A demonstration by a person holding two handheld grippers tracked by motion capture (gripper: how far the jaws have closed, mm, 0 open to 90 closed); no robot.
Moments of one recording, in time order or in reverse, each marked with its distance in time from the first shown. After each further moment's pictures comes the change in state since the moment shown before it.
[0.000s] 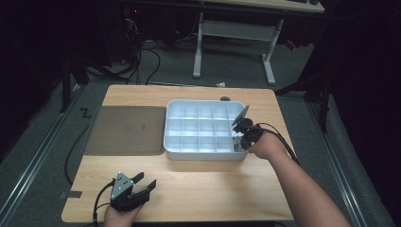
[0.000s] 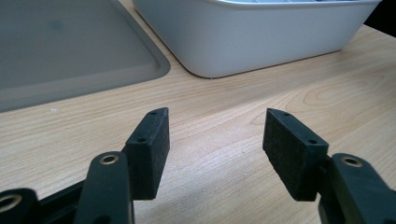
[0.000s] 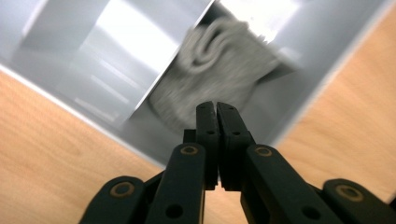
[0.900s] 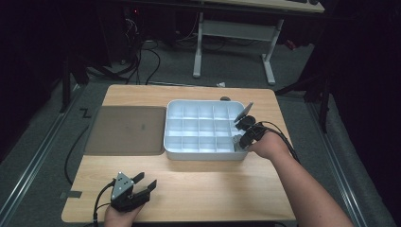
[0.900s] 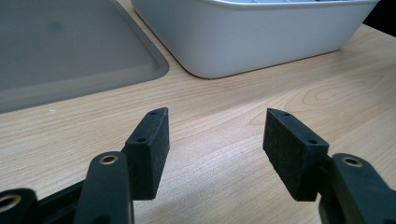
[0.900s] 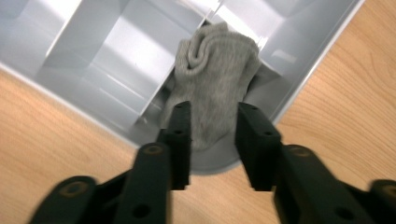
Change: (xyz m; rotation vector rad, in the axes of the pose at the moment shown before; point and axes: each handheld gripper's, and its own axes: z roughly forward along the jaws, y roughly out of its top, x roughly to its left) left arm -0.001 0.000 0.000 -0.001 0.001 0.005; right arm -0.002 -0.004 -0.008 -0.043 0.017 0.016
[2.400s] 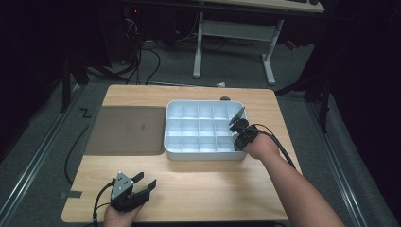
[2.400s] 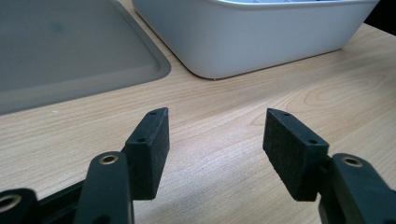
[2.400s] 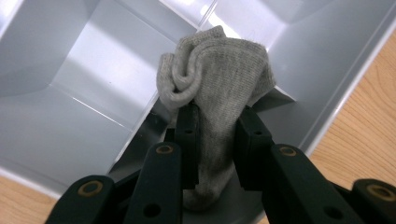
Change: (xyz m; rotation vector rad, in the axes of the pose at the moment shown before) left arm 0.001 0.001 -0.001 0.001 0.006 0.002; right arm 0.005 0.013 0.036 0.017 -0.081 -0.010
